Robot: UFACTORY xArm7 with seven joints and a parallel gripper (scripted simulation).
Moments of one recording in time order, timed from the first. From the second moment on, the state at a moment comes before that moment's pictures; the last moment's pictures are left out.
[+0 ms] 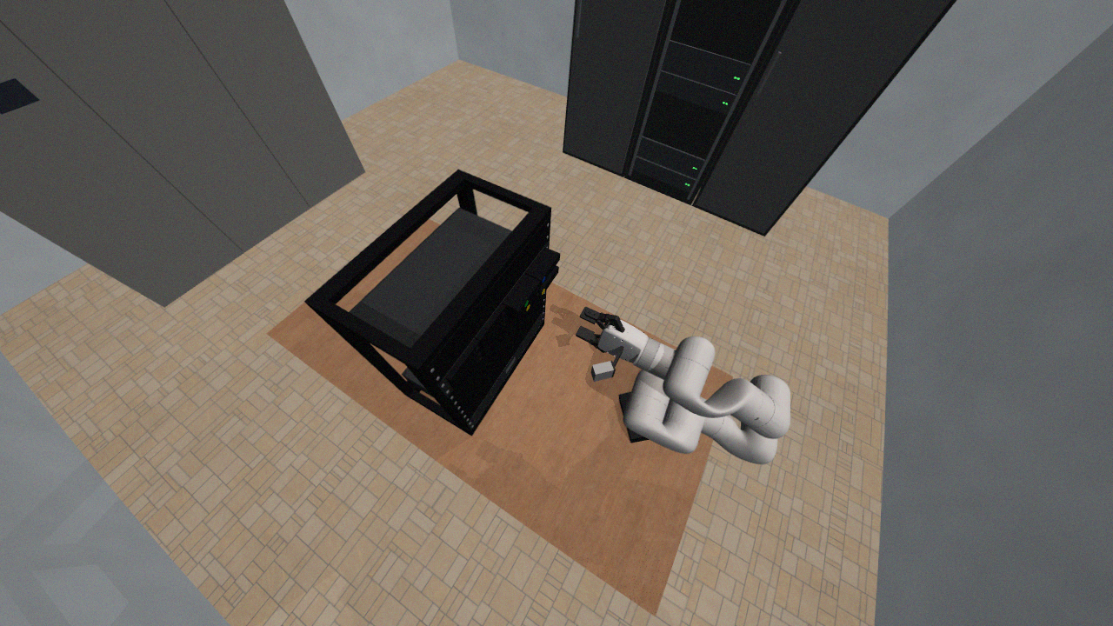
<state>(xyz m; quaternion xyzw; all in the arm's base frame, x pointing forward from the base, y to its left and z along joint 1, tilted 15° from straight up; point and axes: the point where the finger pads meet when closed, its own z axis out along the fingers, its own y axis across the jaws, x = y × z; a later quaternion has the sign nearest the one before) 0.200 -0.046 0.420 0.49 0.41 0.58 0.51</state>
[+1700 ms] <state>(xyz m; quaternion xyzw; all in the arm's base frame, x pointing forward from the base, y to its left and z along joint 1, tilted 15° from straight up) 0.200 -0.046 0.420 0.49 0.40 0.58 0.51</state>
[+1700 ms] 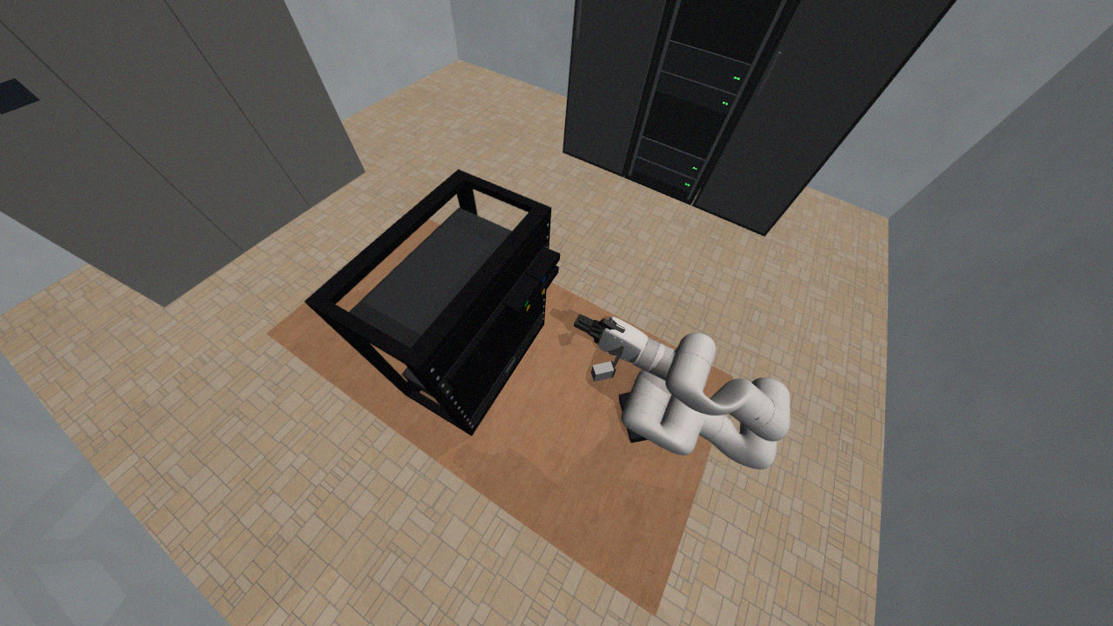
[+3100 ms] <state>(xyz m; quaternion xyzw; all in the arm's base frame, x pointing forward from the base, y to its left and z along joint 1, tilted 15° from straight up) 0.301 -0.044 0.446 0.49 0.40 0.58 0.51</state>
